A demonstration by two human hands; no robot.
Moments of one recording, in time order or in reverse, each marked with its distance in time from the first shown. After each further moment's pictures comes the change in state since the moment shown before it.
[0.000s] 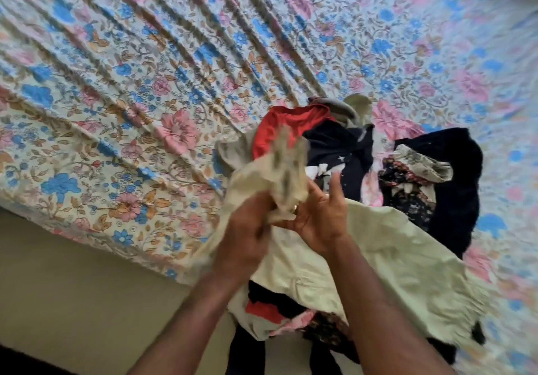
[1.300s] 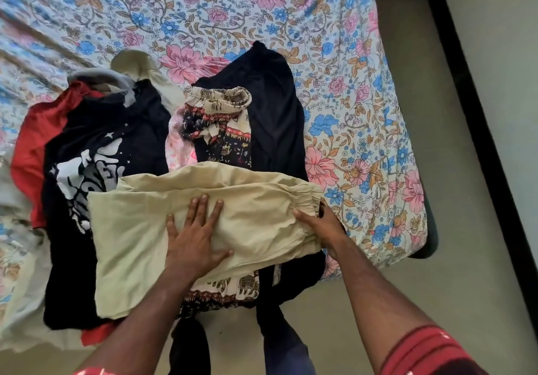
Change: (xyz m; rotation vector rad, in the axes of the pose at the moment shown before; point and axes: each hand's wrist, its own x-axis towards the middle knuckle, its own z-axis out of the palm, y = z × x) left_hand -0.053 0.077 0.299 0.876 -0.890 -0.014; right_hand -0.190 -0.020 -0.437 -0.319 0.804 0.082
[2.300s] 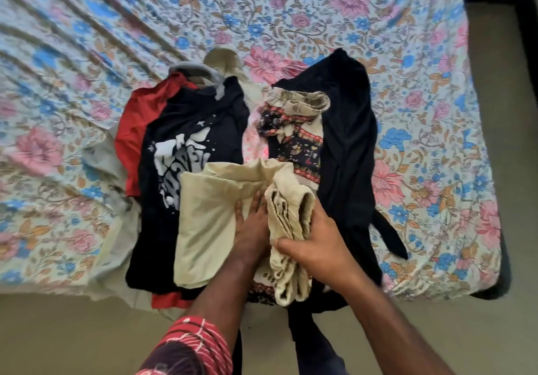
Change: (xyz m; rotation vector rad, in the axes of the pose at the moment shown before) left_hand 0.019 -0.011 -0.002 -0.172 -0.097 0.047; right_hand -0.169 -0.082 0.128 -0.329 -0.314 -0.556
